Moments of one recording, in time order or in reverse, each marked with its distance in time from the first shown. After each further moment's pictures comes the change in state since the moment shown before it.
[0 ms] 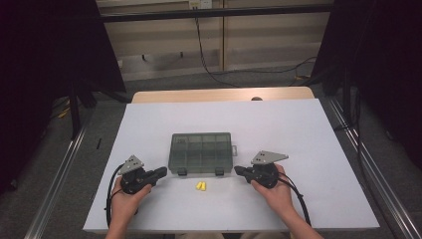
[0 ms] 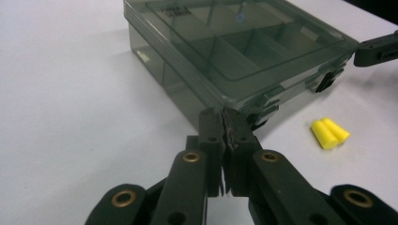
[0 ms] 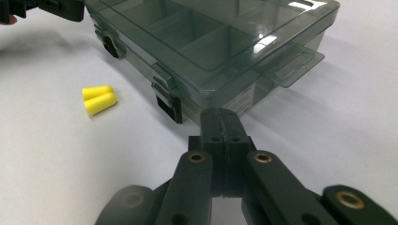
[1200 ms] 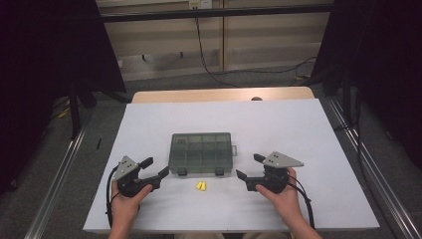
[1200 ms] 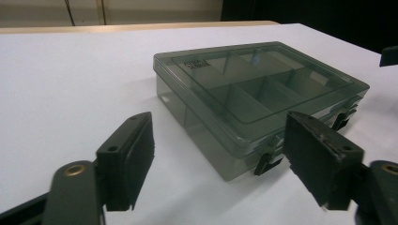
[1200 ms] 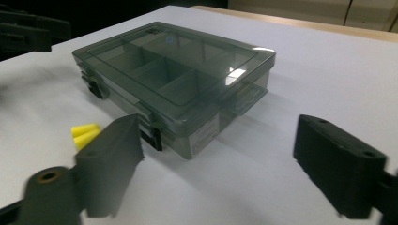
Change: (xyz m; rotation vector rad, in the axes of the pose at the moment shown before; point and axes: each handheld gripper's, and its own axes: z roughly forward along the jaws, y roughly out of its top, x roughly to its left) left arm -0.003 -0.001 -0.008 -0.198 0.079 0.026; right arm 0.003 -0.002 -0.026 -0.172 -0.113 0.033
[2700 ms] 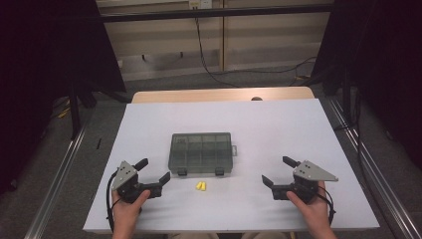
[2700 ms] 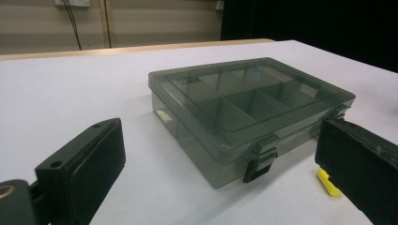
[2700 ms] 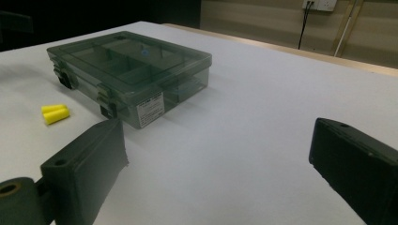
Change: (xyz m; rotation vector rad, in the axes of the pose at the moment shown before) left arm -0.012 -0.006 -0.007 -0.088 0.018 0.034; right arm -0.028 -0.023 -0.059 -0.081 -0.108 -0.062
